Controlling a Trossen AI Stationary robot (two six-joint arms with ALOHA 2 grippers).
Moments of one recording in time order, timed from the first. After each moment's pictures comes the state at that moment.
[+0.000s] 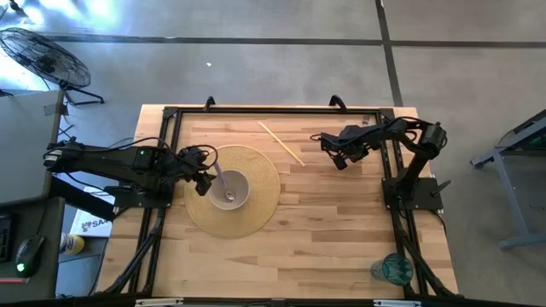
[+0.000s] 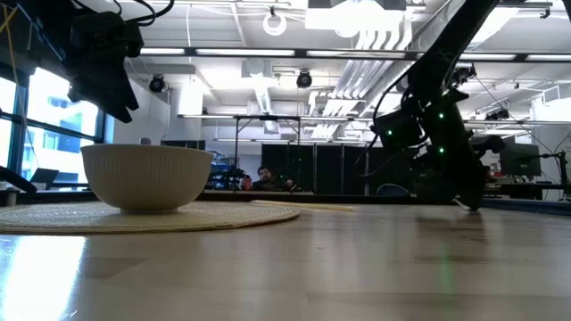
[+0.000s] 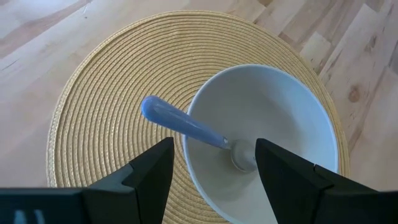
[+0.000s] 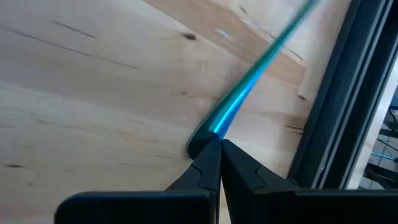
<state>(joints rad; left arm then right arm) -0.07 0.74 0.64 -0.77 -0.30 -0.70 -0.51 1.75 0.82 -0.90 0.45 0.74</state>
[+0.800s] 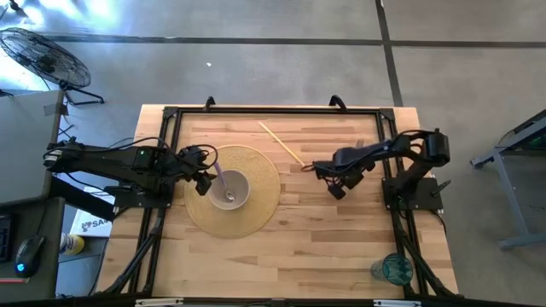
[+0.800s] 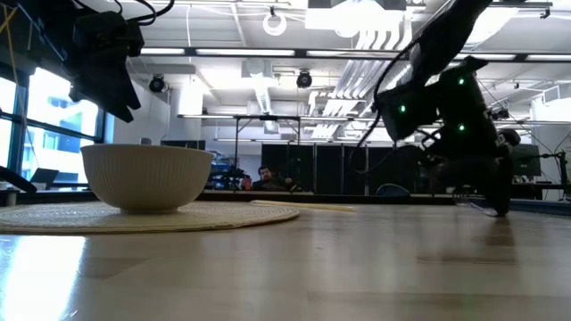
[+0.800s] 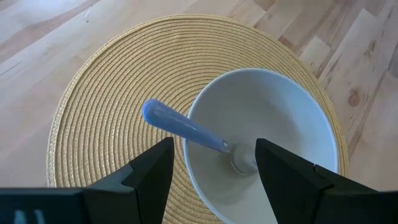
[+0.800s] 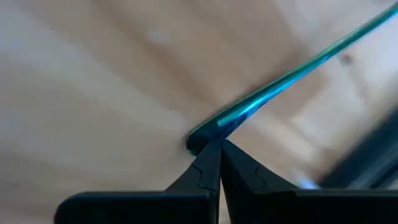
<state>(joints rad) -0.07 0.74 0.64 -0.76 -0.31 -0.70 -0.15 1.68 0.83 -1.05 0.12 0.76</state>
